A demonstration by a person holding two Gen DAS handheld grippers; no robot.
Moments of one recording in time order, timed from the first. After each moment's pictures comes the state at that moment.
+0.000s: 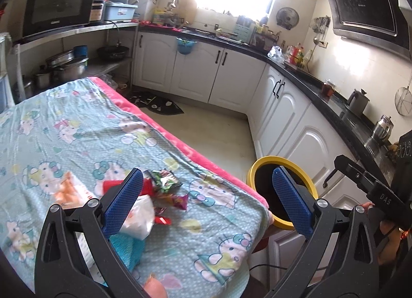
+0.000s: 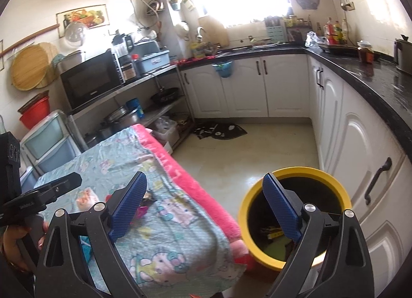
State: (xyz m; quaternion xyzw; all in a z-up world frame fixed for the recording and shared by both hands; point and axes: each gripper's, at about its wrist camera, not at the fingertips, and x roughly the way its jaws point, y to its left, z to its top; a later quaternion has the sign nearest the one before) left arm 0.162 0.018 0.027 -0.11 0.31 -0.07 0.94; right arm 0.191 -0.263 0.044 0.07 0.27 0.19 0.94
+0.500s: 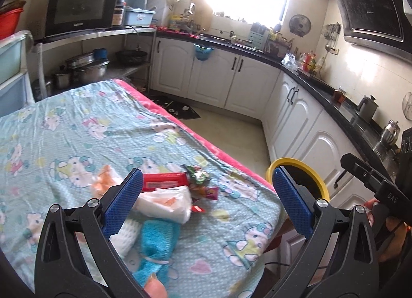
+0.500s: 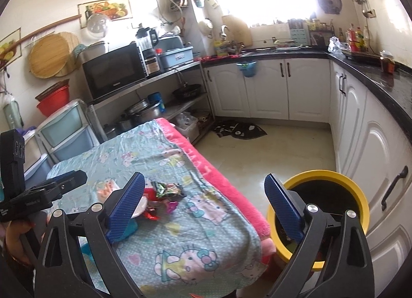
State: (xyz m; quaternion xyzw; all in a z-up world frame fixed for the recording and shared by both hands) left arm 0.128 0.059 0.034 -0.11 0.30 -0.03 0.95; right arm 0.175 -0.220 0.055 0.05 0.27 0.24 0.93
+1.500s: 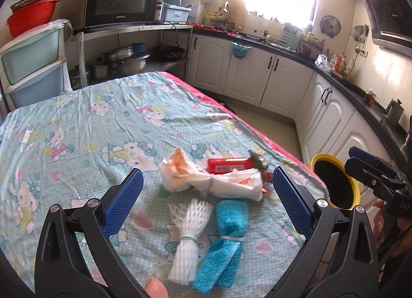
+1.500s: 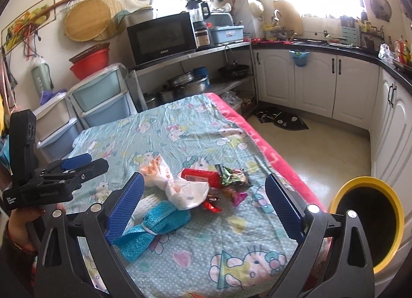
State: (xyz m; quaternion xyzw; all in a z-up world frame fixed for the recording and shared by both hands) left arm 0.089 0.132 0.015 -0.10 0.31 0.06 0.94; right arm 0.166 -0.111 0.042 -0.01 0.30 0.35 0.89
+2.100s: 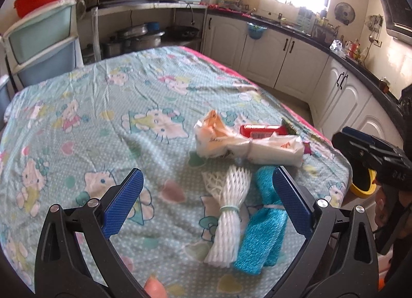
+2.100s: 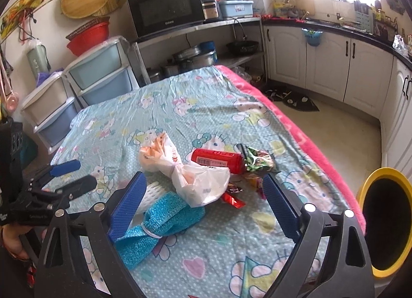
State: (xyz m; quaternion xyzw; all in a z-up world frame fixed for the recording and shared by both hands) left arm 0.076 0.169 -0.032 -0.10 0.37 0.08 0.92; right arm 0.188 -0.051 -0.002 -0.03 0.36 0.36 0.86
